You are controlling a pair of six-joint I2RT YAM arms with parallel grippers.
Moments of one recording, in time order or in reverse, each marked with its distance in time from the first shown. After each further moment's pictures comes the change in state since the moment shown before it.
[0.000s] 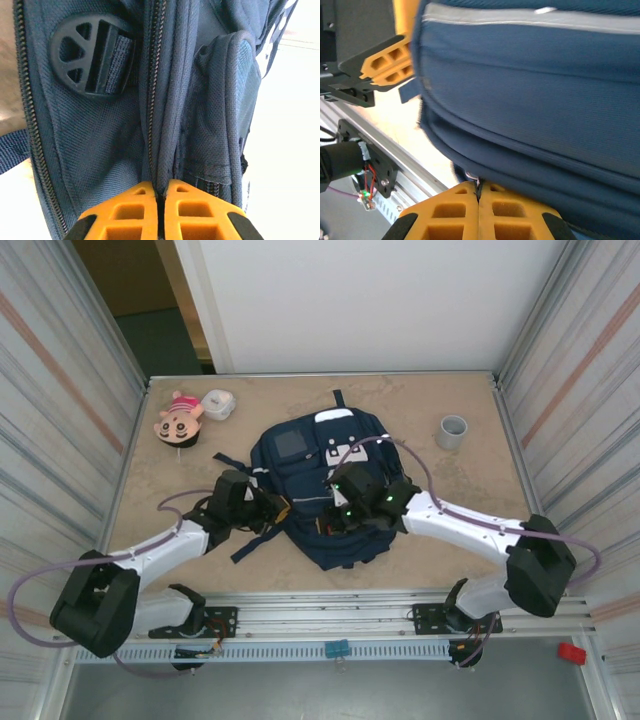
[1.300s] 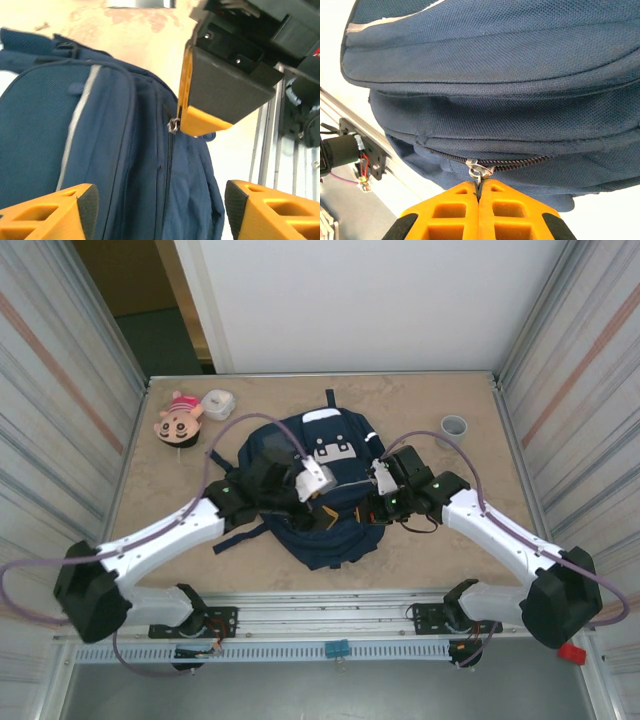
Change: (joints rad) left arm -0.347 0.114 0.491 -0.383 -0.023 1.524; right arm -0.294 -0.168 -0.072 -0.183 -0.185 -0.209
